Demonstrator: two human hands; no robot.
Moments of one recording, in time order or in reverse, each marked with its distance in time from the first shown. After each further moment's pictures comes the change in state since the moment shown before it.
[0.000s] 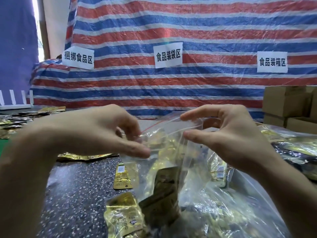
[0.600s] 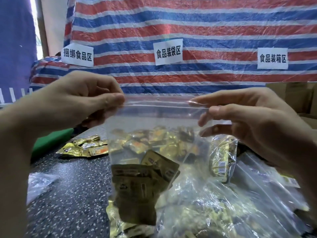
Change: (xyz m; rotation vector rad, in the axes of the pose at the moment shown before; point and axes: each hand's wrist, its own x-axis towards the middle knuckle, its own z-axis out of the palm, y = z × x) left_hand -0.007 -0.044 -0.025 -0.402 0.343 0.315; right_hand -0.002 -0.015 -0.027 0.413 -0.174 0.015
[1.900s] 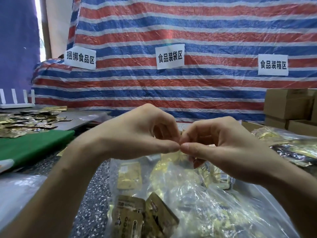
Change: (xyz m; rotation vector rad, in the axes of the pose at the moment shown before) left_hand 0.021 0.034 0.079 0.239 -0.267 0.032; right_hand 0.003 0.016 0.030 -0.411 -0.142 0.068
